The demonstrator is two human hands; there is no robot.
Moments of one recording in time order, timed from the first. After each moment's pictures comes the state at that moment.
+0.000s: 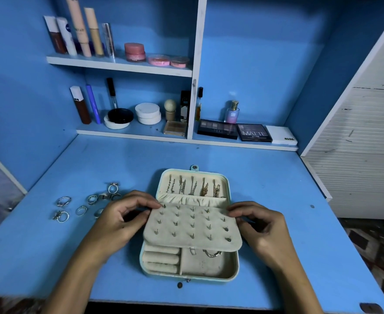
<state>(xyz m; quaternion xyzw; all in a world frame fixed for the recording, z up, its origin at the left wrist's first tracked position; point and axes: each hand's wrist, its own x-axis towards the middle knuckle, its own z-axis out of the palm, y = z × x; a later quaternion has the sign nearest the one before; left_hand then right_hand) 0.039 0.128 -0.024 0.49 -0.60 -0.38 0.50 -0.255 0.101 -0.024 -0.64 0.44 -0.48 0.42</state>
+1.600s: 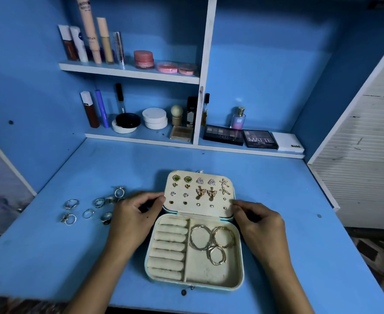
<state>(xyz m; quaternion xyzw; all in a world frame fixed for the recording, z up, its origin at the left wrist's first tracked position) 0.019 0.104 -0.036 0.62 -0.55 -0.18 0.53 -0.234 0.082 -0.022 -0.54 0.61 -0.46 0.35</state>
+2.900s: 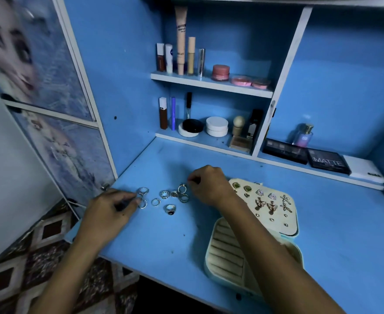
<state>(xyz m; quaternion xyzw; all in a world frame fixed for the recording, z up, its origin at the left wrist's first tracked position) 0.161 0.186 -0.023 0.78 -0.48 -0.02 0.40 -0.029 0.026 0.023 -0.86 0.42 -0.15 0.24</state>
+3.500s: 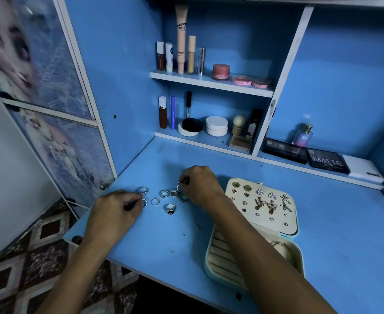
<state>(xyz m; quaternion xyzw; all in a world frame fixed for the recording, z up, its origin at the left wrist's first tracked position) 0.156 0.179 -0.029 0.77 -0.51 0.02 0.38 -0.004 0.022 0.006 -0.87 0.43 -0.13 0.23</state>
